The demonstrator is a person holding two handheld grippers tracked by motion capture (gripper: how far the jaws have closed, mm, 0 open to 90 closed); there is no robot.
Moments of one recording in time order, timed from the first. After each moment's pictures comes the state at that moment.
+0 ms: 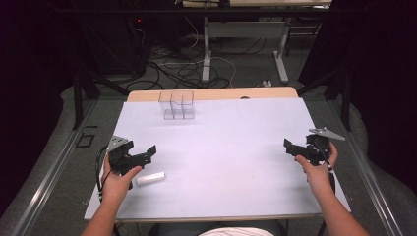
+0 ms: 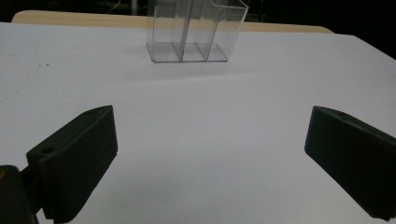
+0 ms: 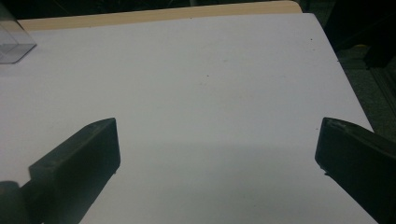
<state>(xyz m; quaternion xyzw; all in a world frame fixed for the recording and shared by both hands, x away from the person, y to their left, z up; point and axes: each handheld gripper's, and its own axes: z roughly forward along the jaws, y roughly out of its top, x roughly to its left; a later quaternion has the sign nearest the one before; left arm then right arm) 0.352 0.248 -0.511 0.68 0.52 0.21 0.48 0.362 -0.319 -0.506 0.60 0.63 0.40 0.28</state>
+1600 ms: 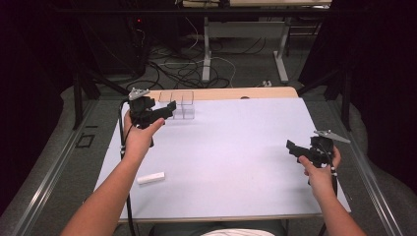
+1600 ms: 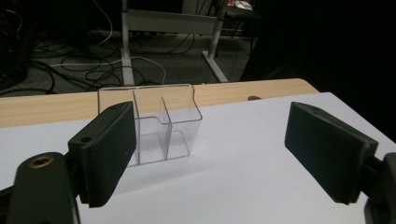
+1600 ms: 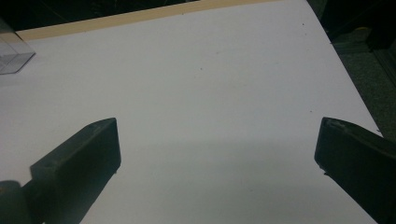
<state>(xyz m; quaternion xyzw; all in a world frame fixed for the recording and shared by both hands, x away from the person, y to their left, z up) 0.433 0.174 -0.408 0.67 0.51 0.22 0.49 0.355 -0.326 -0.507 0.64 0.60 0.41 0.26</state>
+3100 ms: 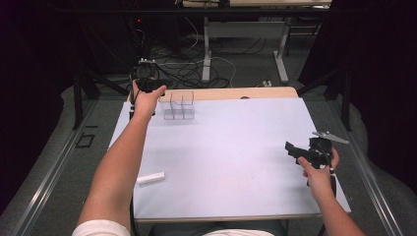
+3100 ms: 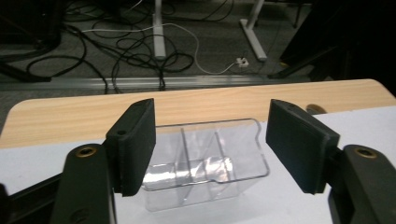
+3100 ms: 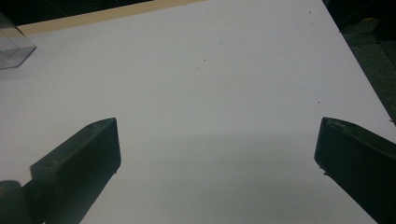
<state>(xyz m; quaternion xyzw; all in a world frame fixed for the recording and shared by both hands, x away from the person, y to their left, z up) 0.551 0.182 -0.400 0.67 0.58 0.22 0.40 0.356 -0.325 -0.513 0.64 0.60 0.41 0.25</state>
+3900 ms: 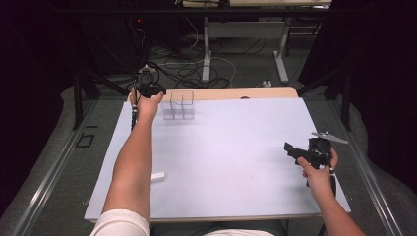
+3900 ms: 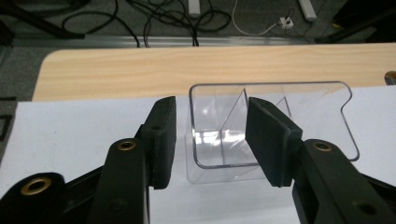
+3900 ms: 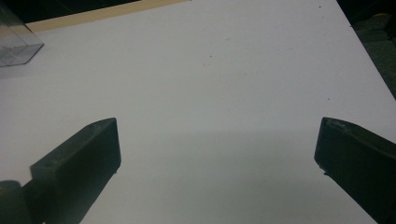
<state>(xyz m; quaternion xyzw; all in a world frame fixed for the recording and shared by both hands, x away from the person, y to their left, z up) 0.573 0.191 -0.438 0.69 0.63 0.19 0.30 0.356 -0.324 -0.515 0.64 0.61 0.41 0.23</state>
